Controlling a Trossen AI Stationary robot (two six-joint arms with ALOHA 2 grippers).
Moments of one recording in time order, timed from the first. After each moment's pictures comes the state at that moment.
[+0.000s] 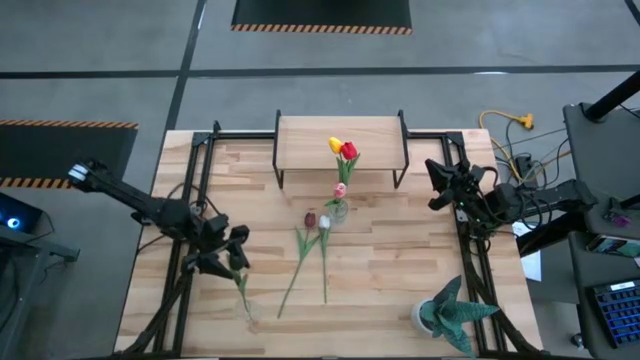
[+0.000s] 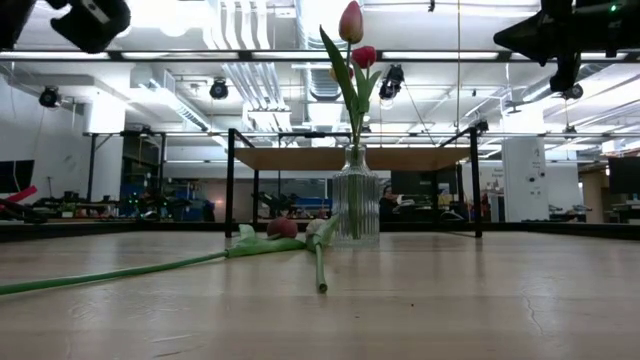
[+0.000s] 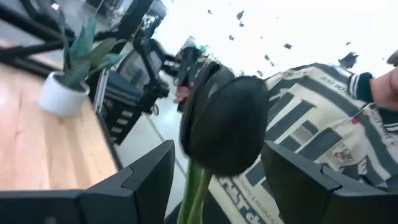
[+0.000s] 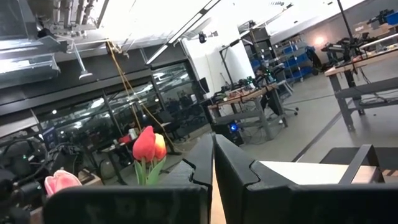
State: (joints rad) left arm -0.42 0.60 0.29 0.48 0.26 -0.69; right arm 0.20 0.33 0.15 0.62 0.88 0.08
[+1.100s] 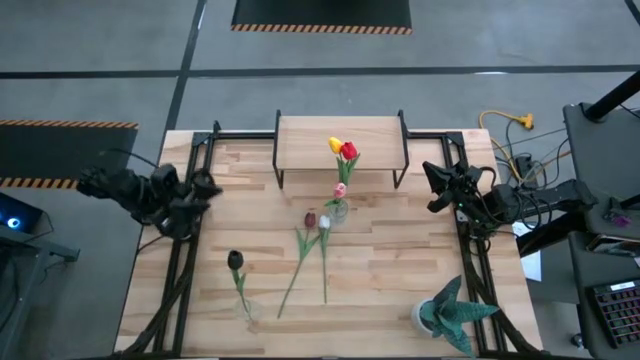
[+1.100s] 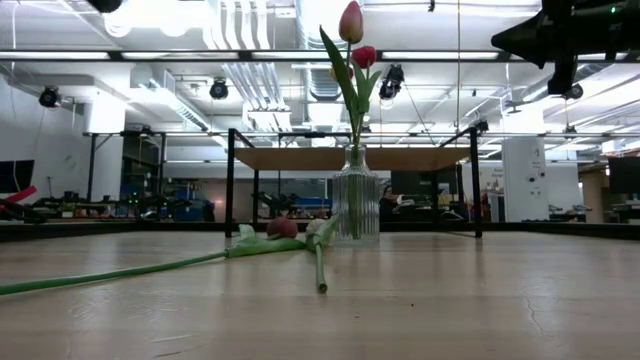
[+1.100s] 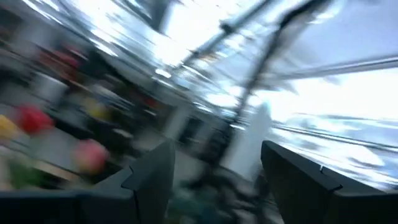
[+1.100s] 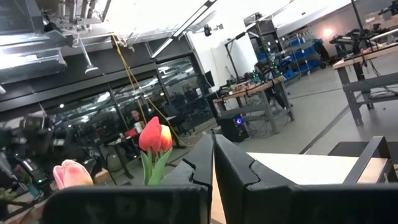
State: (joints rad) left arm -0.42 0.33 0.48 0.24 -0.31 -0.39; right arm 0.20 0.33 0.15 0.58 0.86 0.12
